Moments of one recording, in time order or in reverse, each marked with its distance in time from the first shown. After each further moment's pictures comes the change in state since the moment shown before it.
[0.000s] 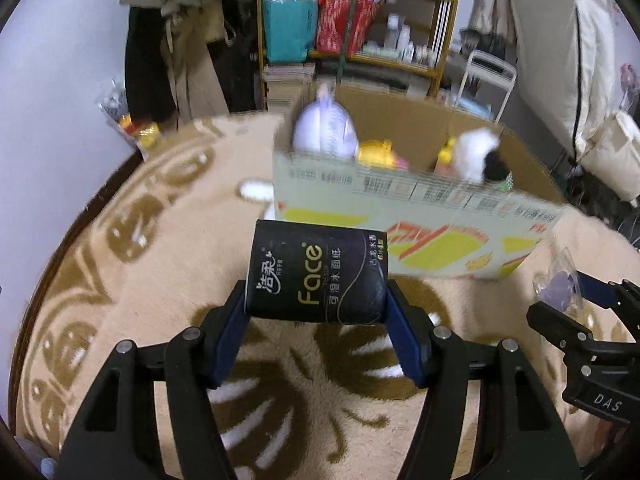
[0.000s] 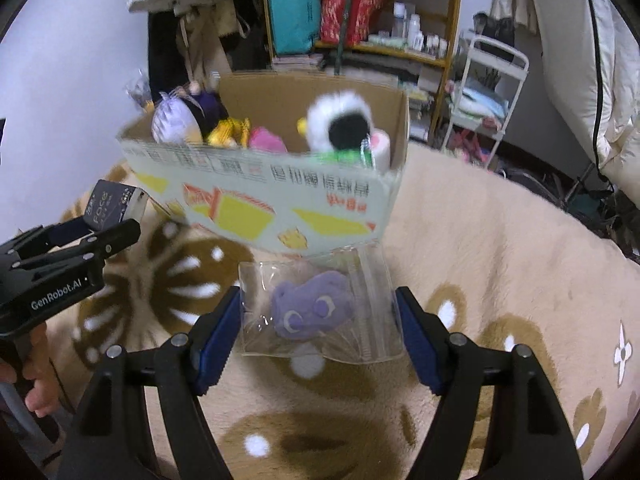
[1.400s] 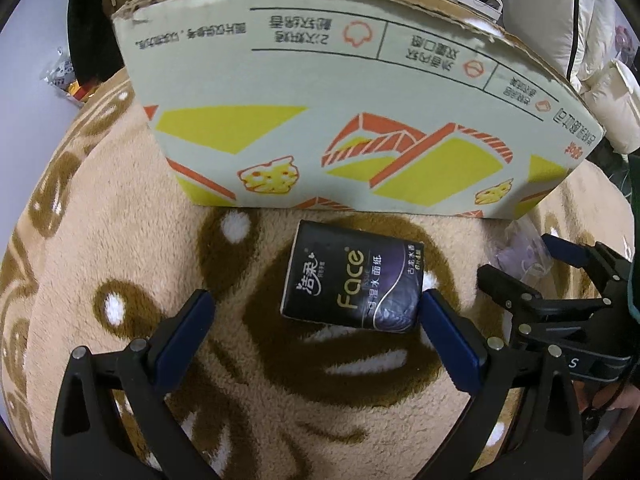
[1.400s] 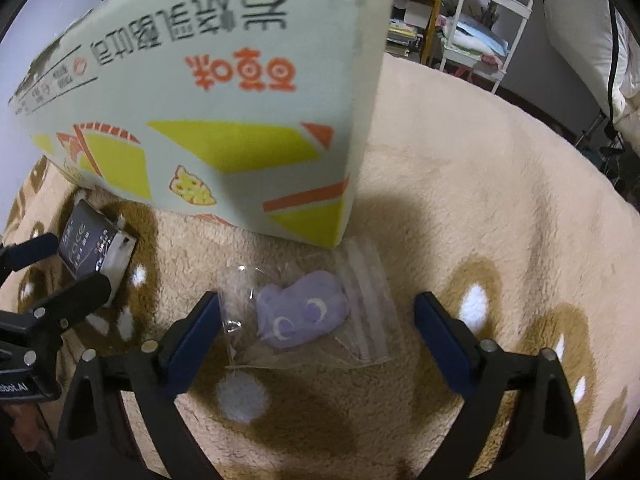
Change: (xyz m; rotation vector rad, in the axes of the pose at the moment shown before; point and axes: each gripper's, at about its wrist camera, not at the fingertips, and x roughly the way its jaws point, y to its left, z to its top) left arm 0.097 -0.030 -0.011 0.079 0.266 -0.081; right arm 0.143 -0.045 -0.011 0.052 0.216 -0.052
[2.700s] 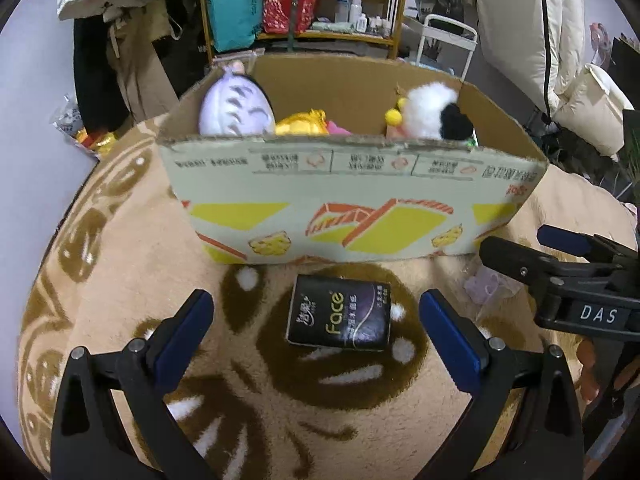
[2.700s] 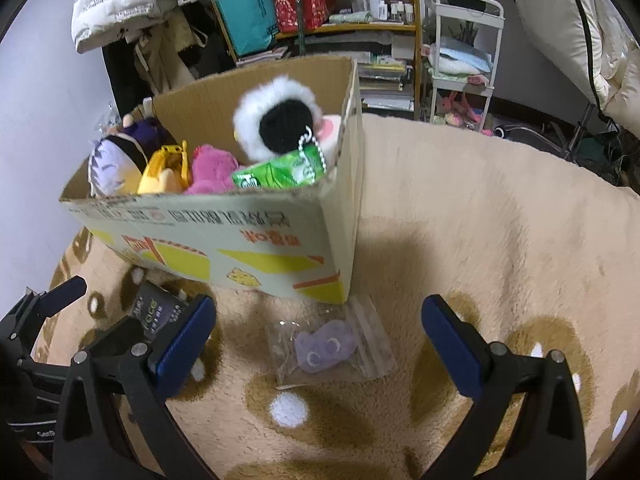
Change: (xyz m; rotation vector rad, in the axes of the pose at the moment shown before) left arm -0.051 -0.016 0.001 0.049 -0.160 0.004; right arm -0.060 -0.014 0.015 0.133 -0.144 0.107
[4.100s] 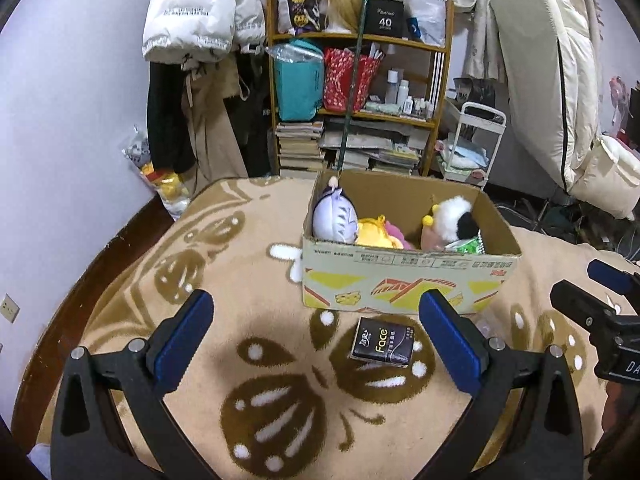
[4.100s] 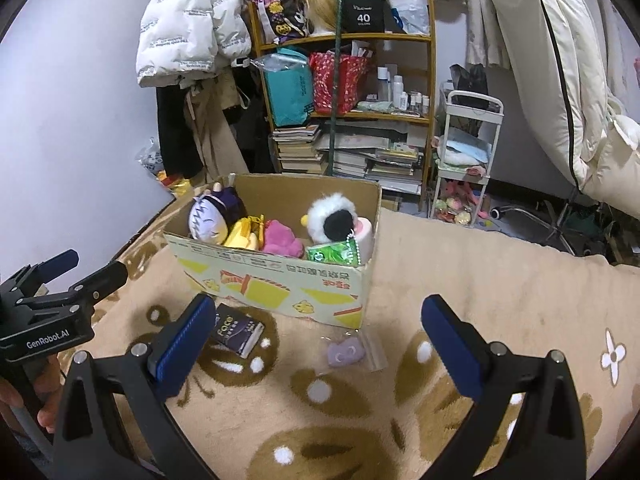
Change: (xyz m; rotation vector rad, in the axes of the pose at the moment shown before) left arm -0.118 0.035 0.002 -0.109 -0.241 0.132; right arm -0.131 0.033 -0.013 -0.124 -0.265 0.012
